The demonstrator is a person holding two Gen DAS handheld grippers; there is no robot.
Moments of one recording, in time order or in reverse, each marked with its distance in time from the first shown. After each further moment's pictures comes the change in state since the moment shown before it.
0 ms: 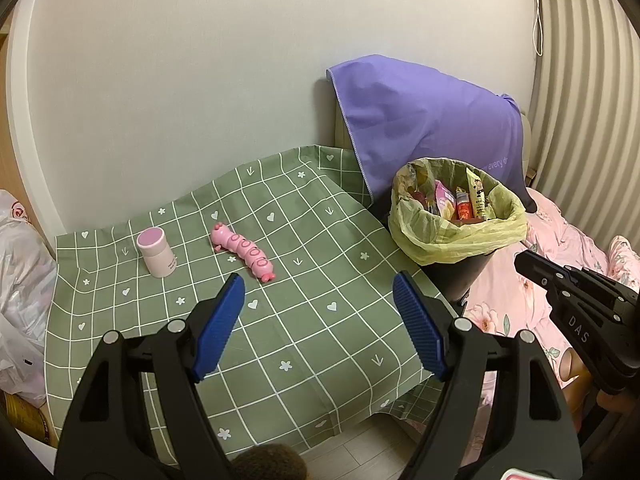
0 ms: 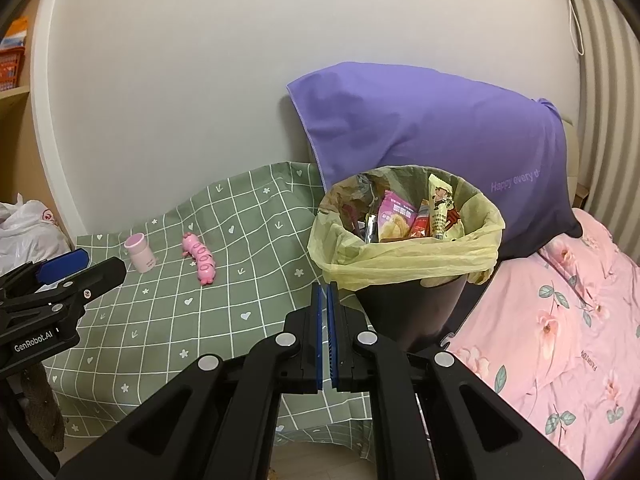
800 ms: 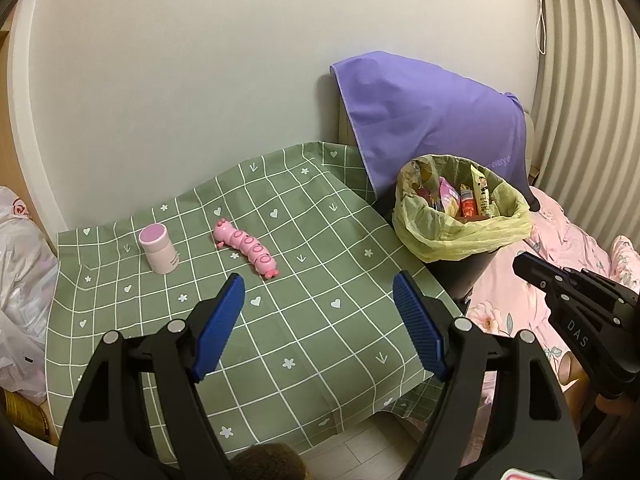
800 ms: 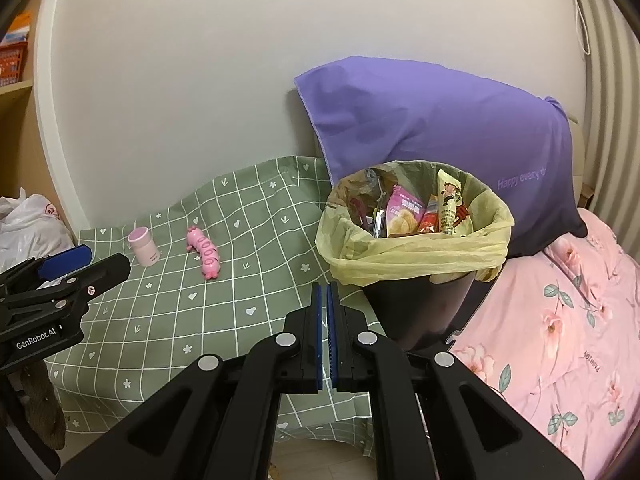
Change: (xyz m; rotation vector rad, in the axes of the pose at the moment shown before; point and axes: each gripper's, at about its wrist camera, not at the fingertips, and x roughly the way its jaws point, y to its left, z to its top) left arm 0.004 0.002 -0.001 -0.002 0.009 0.006; right arm 0.005 0.006 -0.002 -0.009 0.017 0.021
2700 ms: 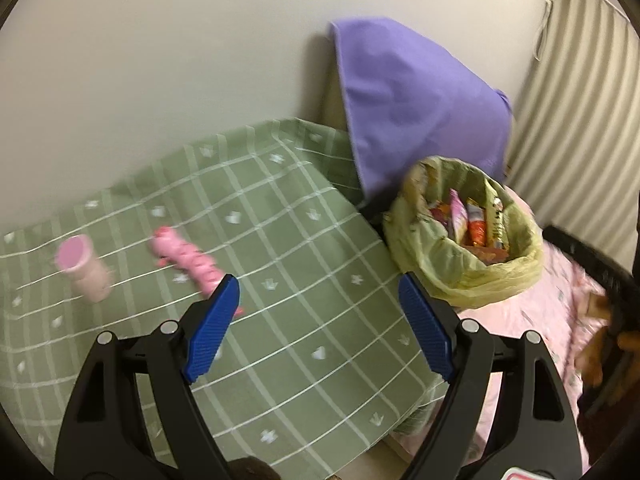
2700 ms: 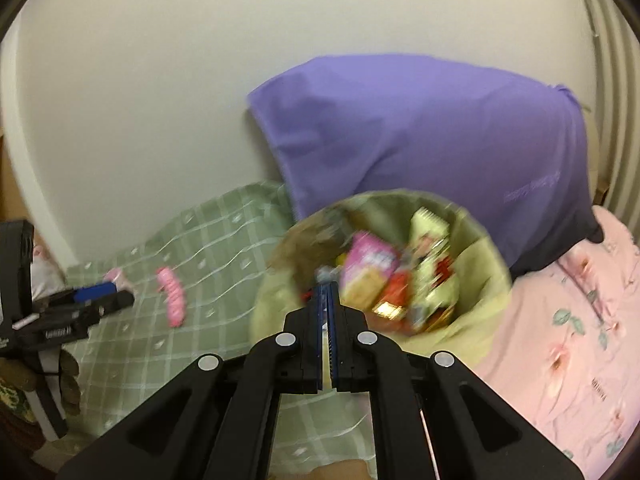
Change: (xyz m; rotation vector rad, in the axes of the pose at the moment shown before) left arm 0.105 0.033 0.050 -0.076 0.124 -0.175; right arm 0.064 -0.072 0.074 0.037 0.045 0.071
